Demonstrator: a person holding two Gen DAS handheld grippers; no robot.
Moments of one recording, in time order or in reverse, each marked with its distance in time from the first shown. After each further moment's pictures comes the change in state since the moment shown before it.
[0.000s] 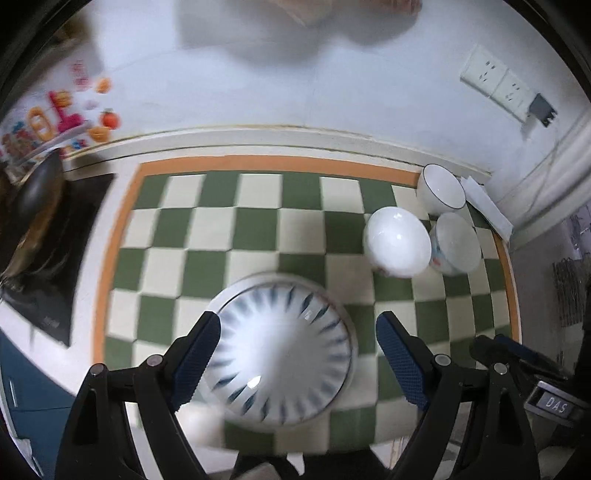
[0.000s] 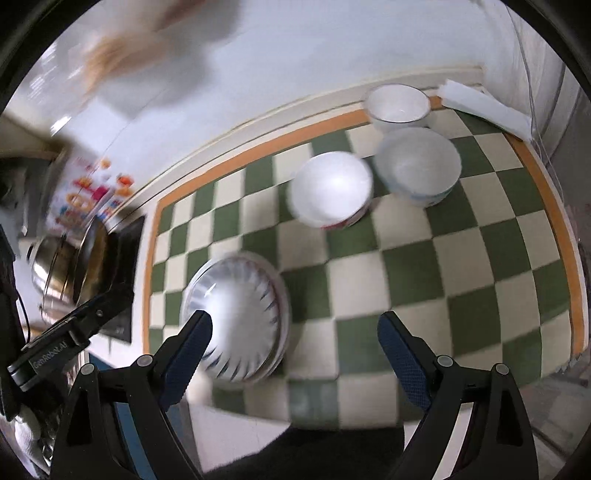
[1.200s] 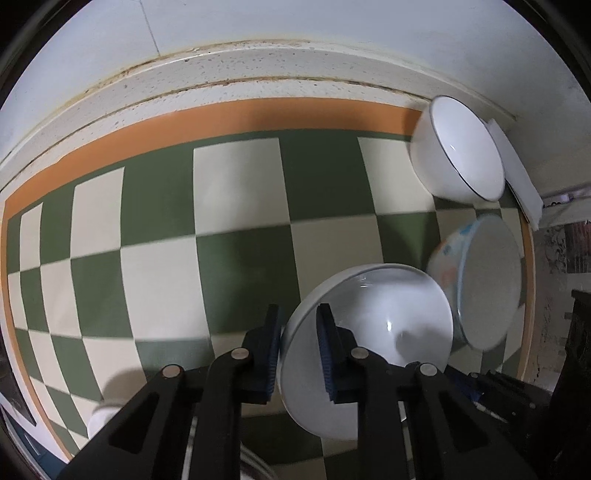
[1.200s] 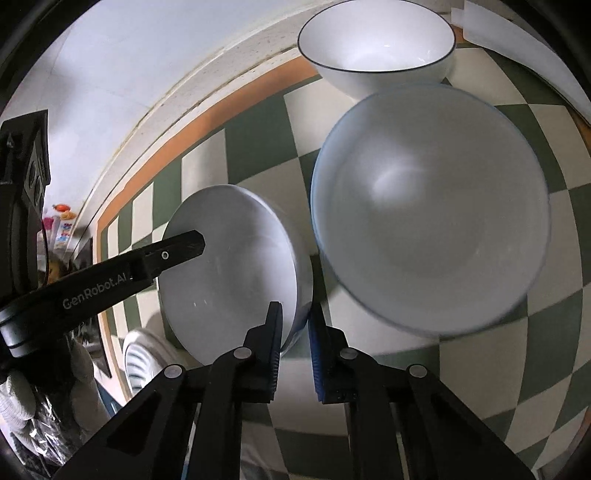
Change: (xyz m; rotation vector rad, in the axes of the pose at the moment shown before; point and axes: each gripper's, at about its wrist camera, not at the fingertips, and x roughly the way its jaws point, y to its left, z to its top) left arm 0.188 -0.098 0.088 0.126 0.310 -0.079; right arm 0.174 -0.080 0.119 0.091 0.216 0.009
